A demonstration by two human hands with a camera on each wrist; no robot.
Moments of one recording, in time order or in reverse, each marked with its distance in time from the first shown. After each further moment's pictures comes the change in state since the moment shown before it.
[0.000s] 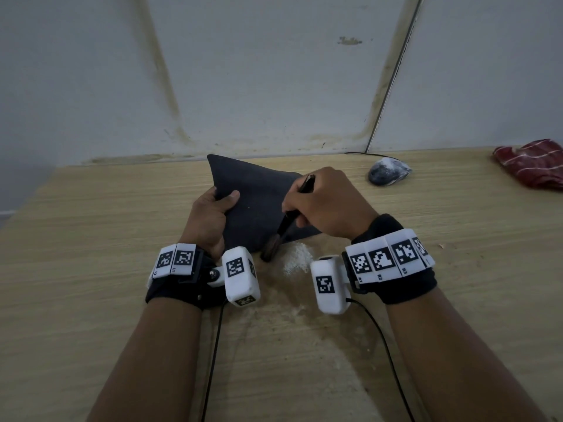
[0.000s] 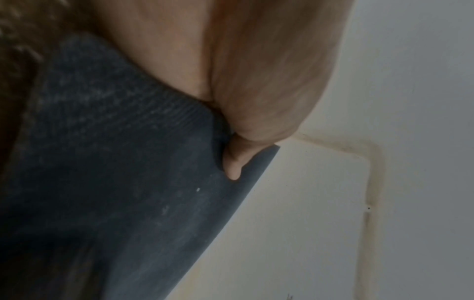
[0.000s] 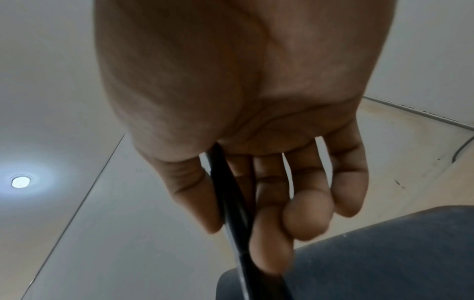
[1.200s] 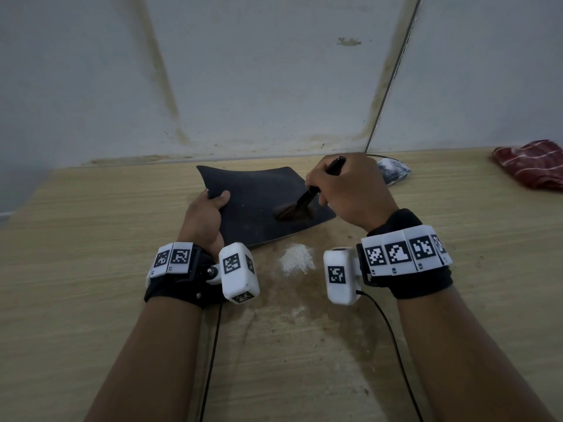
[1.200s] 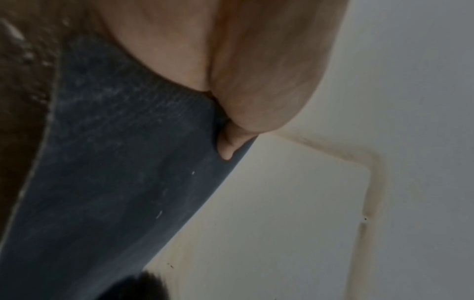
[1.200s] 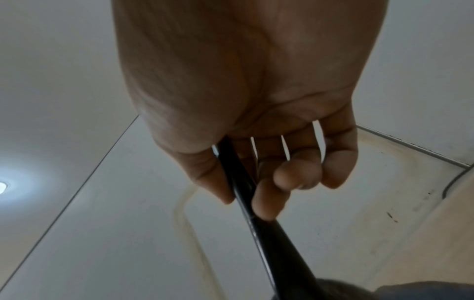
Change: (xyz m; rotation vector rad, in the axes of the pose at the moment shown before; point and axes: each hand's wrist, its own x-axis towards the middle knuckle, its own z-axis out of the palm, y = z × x) left_hand 0.003 0.012 0.002 -0.044 0.117 -0.066; right_hand 0.009 0.006 -0.022 -0.057 0.298 -0.051
